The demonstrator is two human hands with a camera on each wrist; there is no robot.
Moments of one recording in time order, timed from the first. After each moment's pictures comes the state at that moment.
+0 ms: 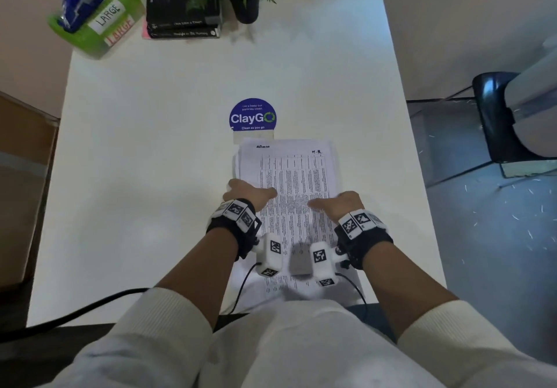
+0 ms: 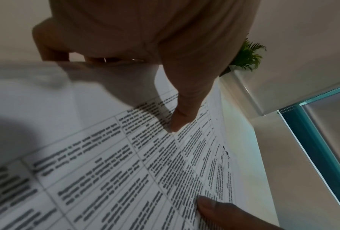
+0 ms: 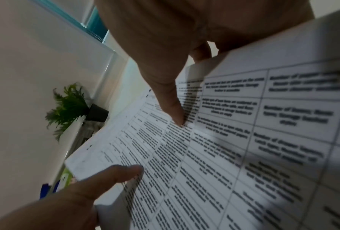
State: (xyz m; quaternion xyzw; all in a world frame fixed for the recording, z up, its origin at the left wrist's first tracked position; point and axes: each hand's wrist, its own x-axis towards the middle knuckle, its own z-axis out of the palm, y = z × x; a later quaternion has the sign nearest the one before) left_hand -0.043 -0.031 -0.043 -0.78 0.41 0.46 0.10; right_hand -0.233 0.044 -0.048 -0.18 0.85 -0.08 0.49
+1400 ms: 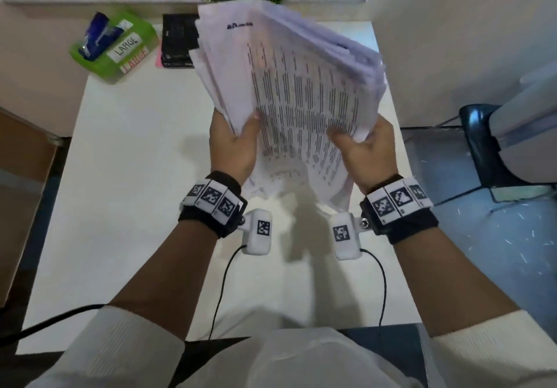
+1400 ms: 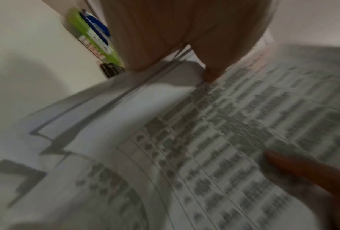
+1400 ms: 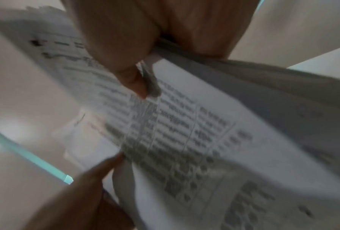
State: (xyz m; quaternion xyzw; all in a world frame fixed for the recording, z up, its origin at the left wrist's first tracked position) left_hand -0.045 -0.093 0.066 -0.55 0.48 0.48 -0.48; right_hand -0.231 -0.022 0.095 -0.44 0.64 -0.53 0.32
